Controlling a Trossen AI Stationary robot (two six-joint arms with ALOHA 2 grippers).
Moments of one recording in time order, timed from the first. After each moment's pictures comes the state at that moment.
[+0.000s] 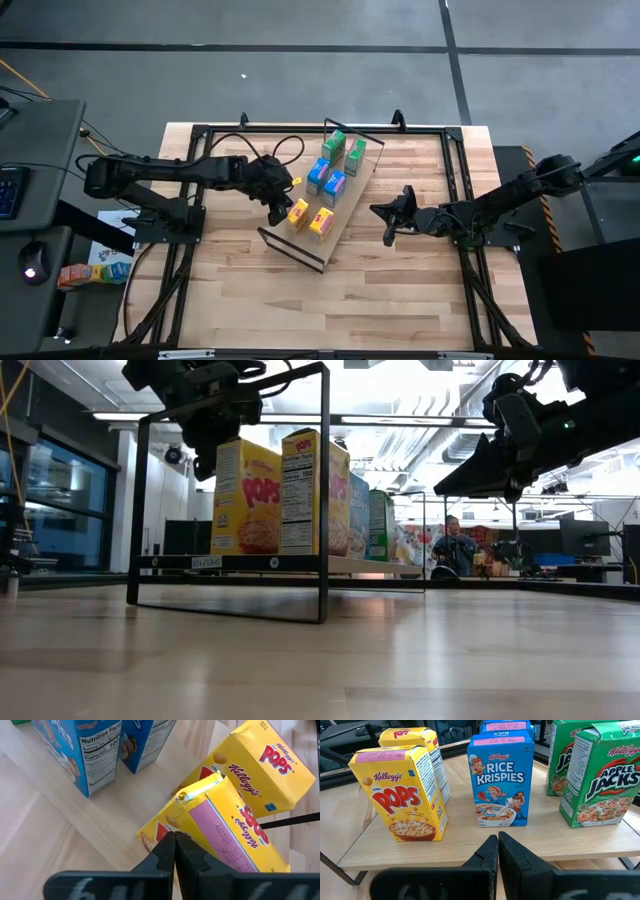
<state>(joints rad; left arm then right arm) 0.15 1.31 0.92 -0.47 0.13 -0.28 0.28 1.14 0.29 0.49 0.65 0.34</state>
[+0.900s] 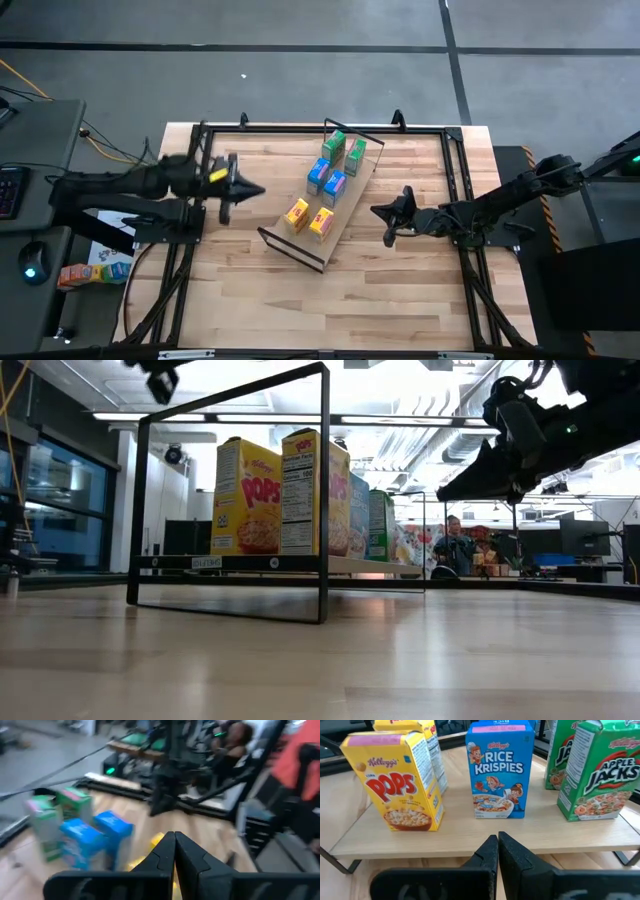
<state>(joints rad) 0.04 0.66 0.68 -0.19 0.01 -0.21 0.28 1.14 0.29 0.45 0.64 0.33</state>
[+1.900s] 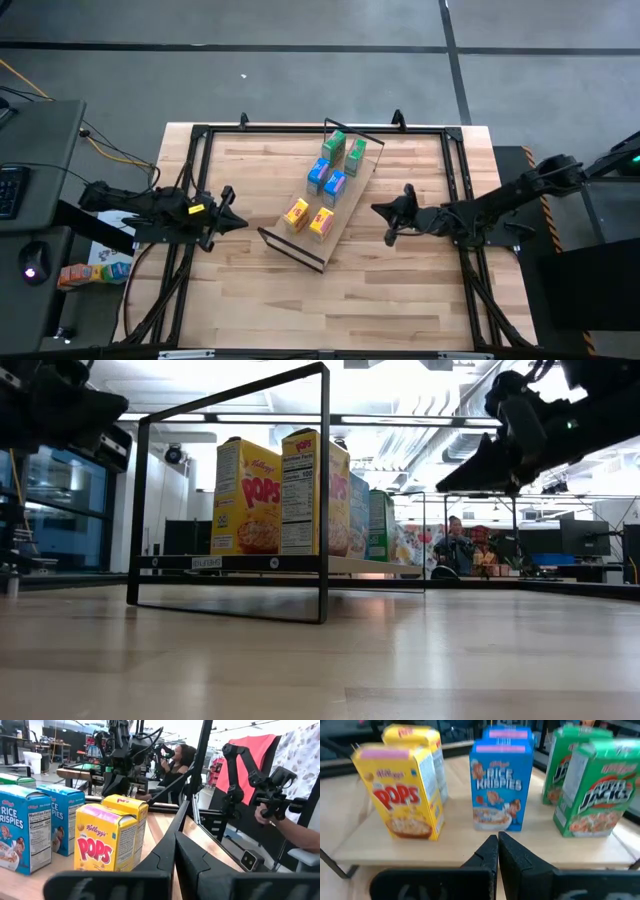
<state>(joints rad) -0.19 0.01 0.01 0.07 0.01 -0.15 0.28 1.11 0.29 0.46 0.65 0.25</state>
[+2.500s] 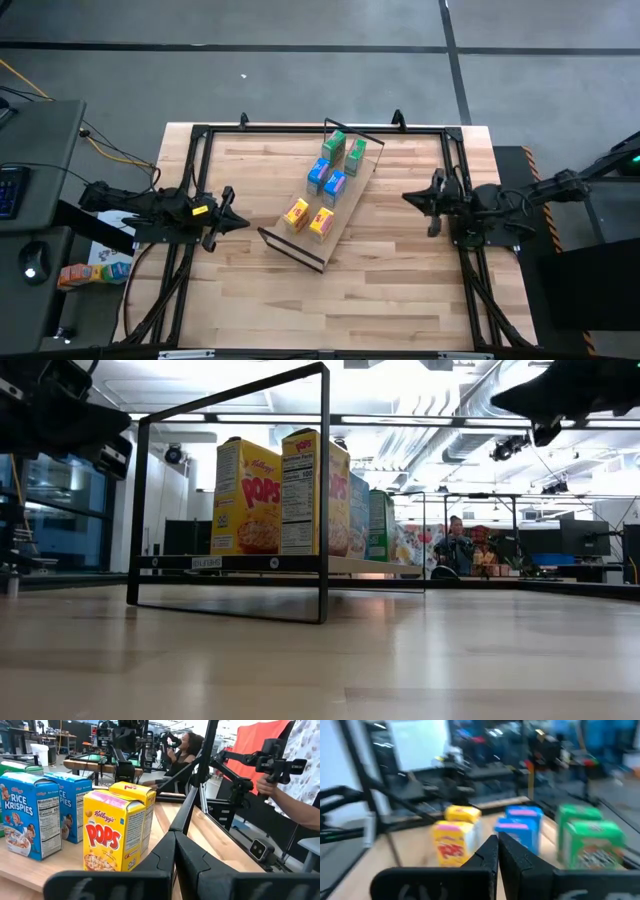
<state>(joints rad) -0.19 0.01 0.01 0.01 -0.01 -0.13 0.28 0.33 0.27 0.04 0.48 0.12</state>
